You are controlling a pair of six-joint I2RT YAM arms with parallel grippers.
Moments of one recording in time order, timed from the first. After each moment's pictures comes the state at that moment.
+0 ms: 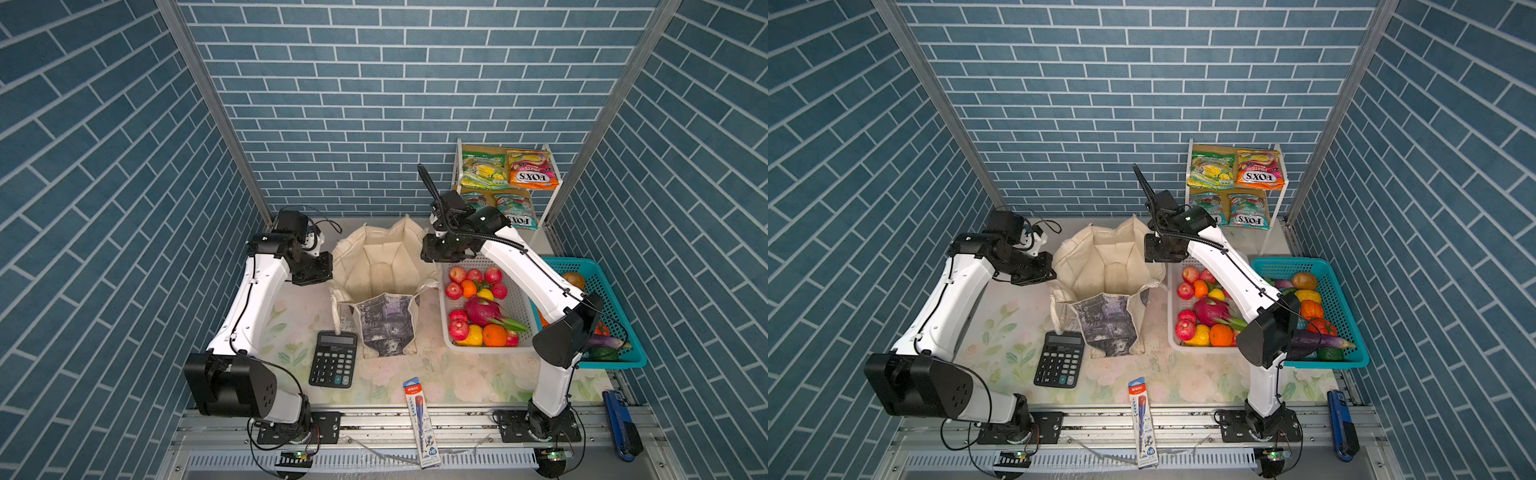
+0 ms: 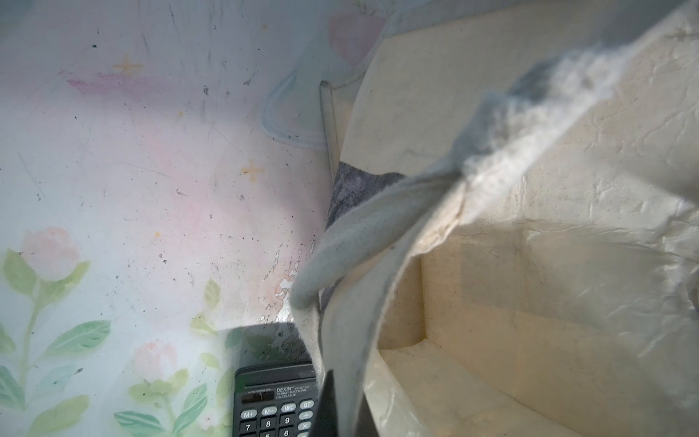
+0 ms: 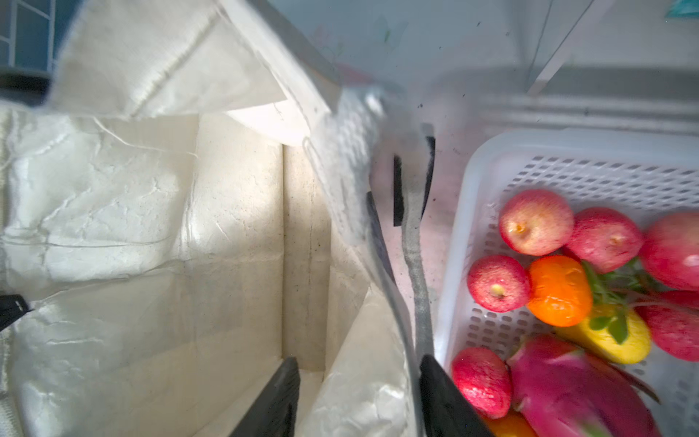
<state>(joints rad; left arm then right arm) -0.06 1.47 1.50 -1.20 0.31 -0.17 0.70 1.86 2.07 -1.22 -0.01 0.52</state>
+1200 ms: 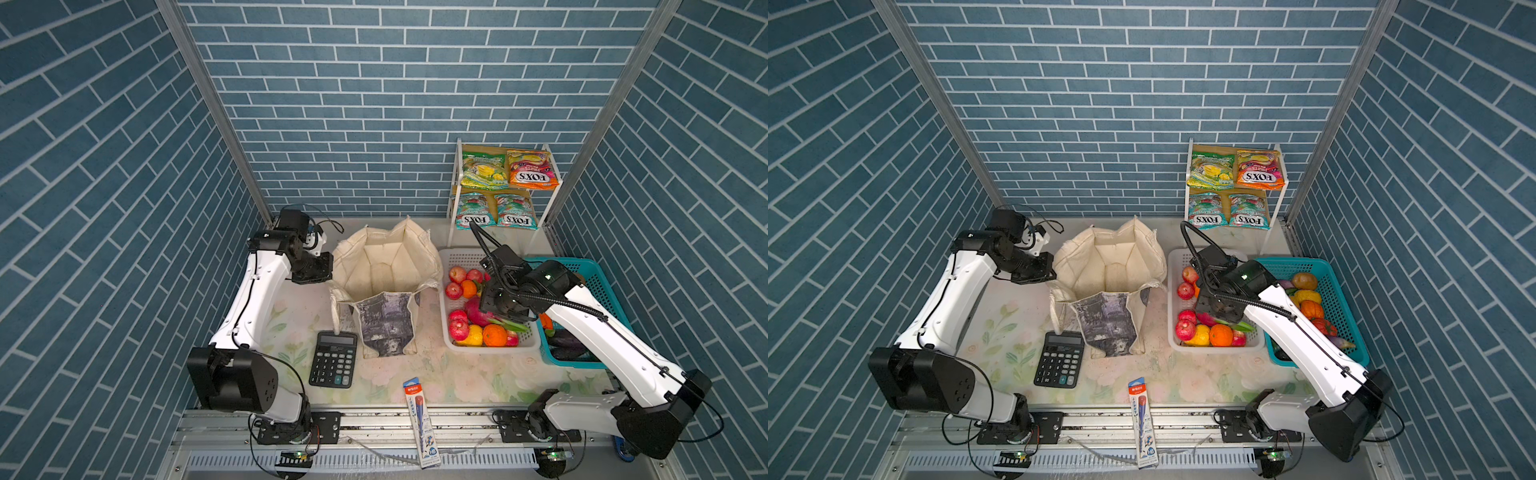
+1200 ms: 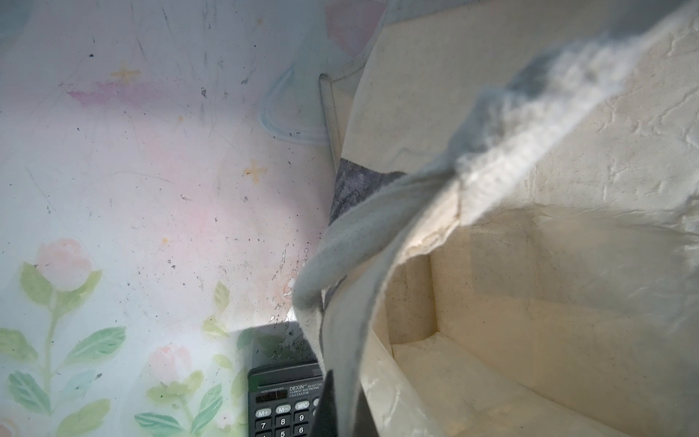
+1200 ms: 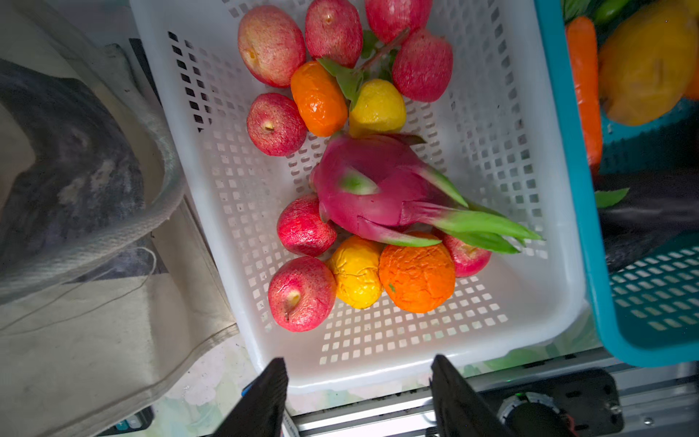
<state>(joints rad) -0.06 1.49 1.51 -1.22 0.30 -0.12 0.69 1.27 1.33 -1.32 0.17 0.96</state>
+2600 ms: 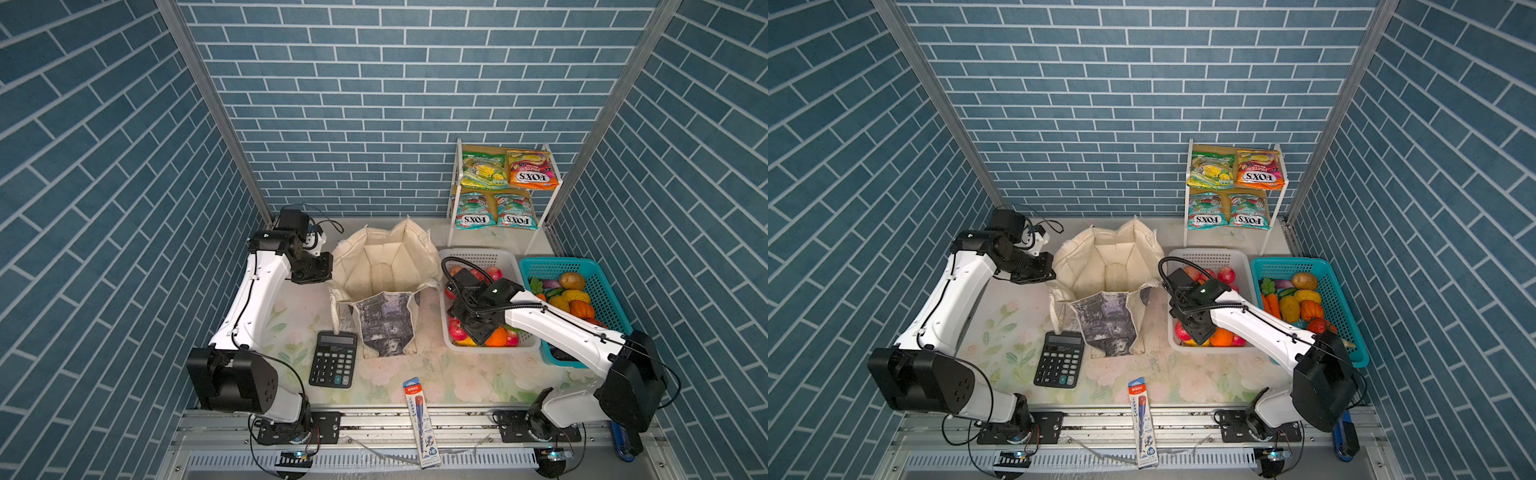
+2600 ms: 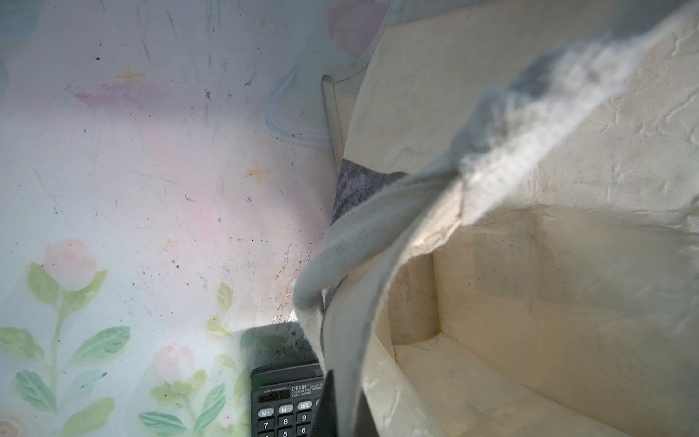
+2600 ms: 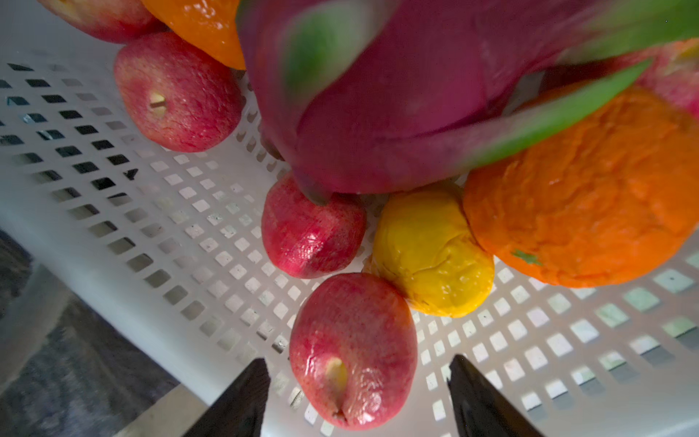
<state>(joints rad) -0.06 1.48 1.51 -1.22 0.30 -0.12 0.81 1.43 1.09 -1.00 0.11 1.57</state>
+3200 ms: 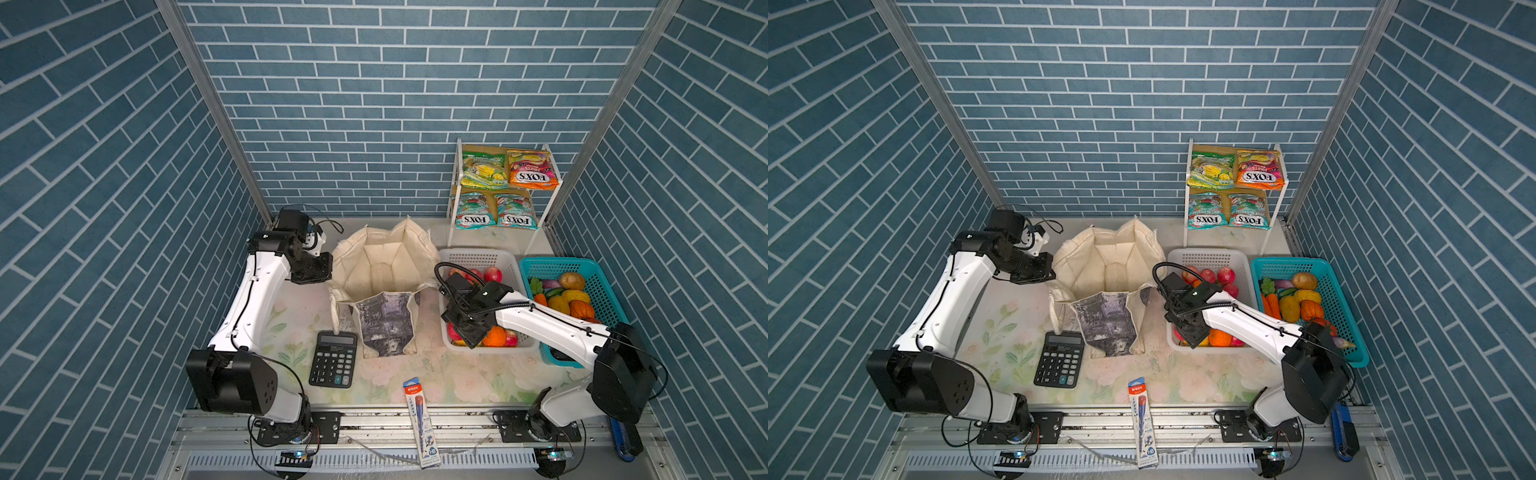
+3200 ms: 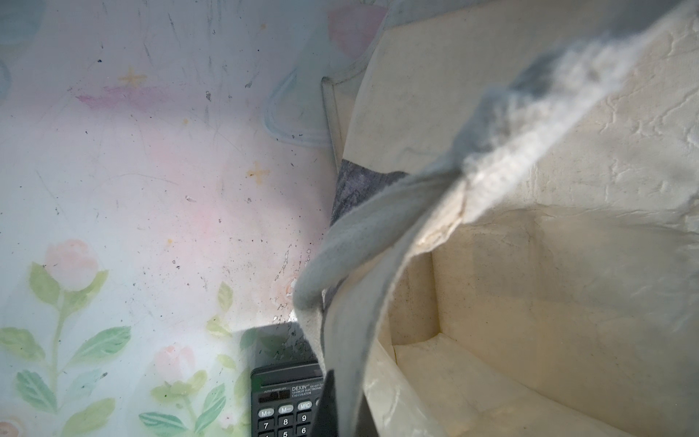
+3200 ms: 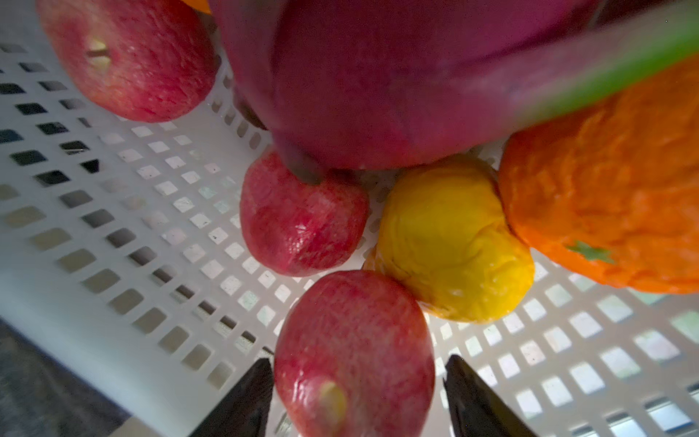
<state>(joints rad) -0.06 1.48 1.51 -1.22 0.30 -0.12 0.84 1.48 1.06 -0.94 0.08 1.61</state>
